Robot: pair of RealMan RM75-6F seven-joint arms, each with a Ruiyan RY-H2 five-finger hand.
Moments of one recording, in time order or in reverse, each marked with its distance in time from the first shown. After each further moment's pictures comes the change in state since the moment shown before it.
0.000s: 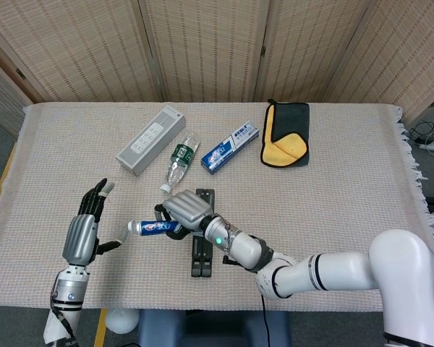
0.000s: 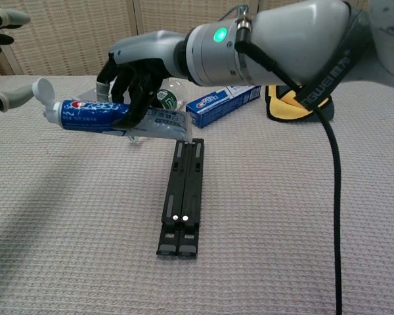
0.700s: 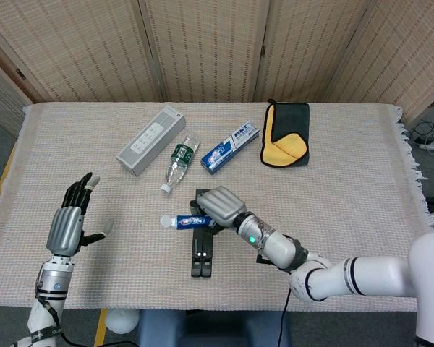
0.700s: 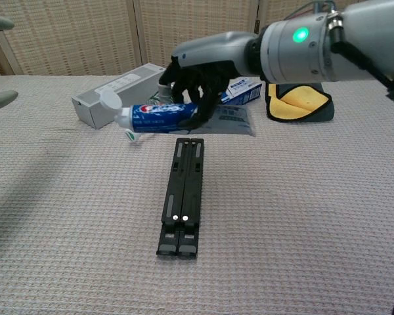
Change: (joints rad) left arm -0.013 0.094 -0.020 0.127 -0.033 -0.060 -0.049; right arm -0.122 0.180 -0.133 -0.114 -0.089 0.044 -0.036
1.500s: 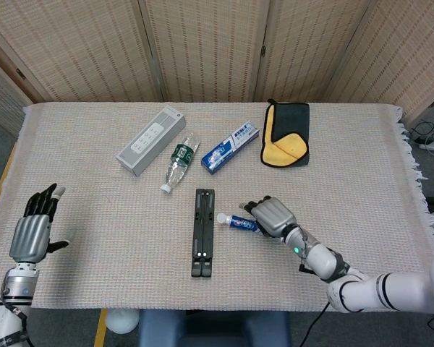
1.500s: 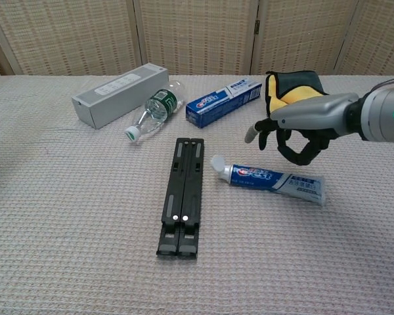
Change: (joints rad) left arm 0.060 0.104 0.071 0.154 -0.028 -0.023 0.000; right arm -0.185 0.023 -0.185 0.058 -0.077 0.067 -0.125
